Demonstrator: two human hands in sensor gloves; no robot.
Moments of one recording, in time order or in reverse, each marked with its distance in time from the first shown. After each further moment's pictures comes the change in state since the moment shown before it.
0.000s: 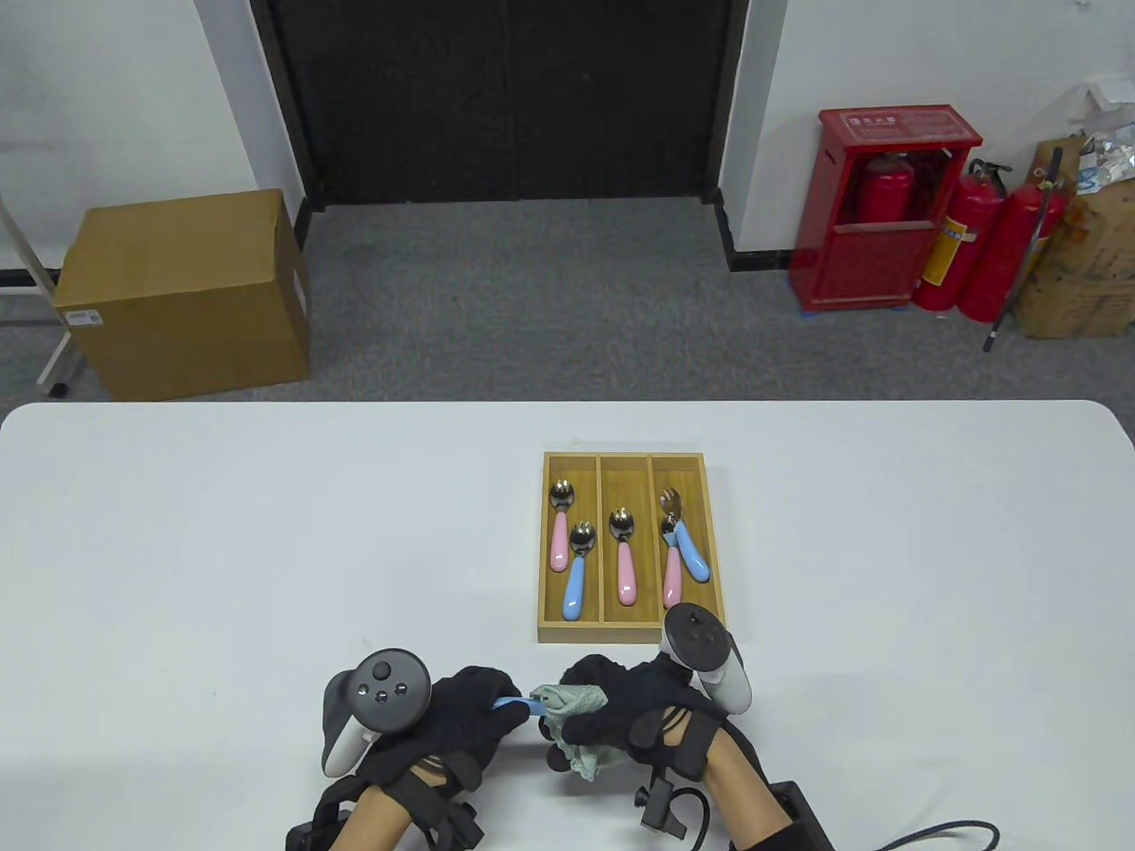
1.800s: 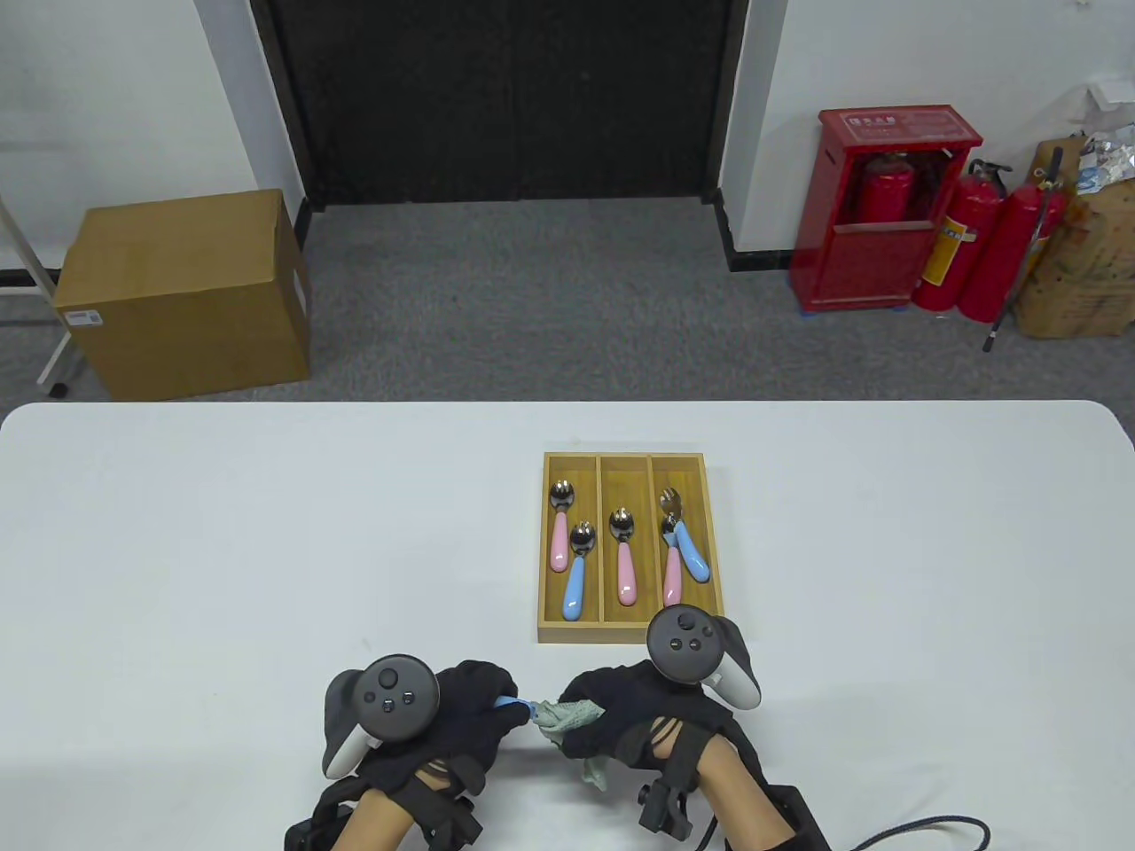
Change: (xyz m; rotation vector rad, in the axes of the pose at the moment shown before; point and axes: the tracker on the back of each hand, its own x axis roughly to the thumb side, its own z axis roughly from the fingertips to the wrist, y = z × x) left_hand 0.016 0.005 0.003 0.067 -0.044 -0.148; right_hand 0.028 0.004 0.003 -0.083 0.083 0.414
